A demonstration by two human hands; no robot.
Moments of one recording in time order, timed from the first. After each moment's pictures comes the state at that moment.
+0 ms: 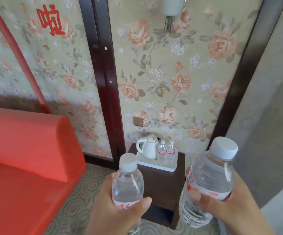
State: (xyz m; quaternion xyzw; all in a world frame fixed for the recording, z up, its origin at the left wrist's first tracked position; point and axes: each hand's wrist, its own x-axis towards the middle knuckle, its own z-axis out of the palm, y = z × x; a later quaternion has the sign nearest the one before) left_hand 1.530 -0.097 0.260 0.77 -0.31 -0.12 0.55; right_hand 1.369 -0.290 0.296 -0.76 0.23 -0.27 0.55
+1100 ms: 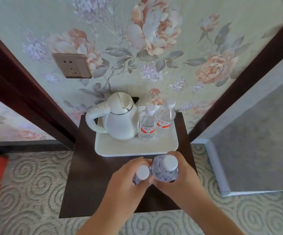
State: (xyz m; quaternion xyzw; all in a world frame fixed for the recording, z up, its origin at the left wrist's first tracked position) left_hand 1.818 -0.409 -0.136 0.74 -0.43 -0.31 0.41; right_hand 1.666 -0.513 -0.148 -0.74 0.46 -0.16 0.46
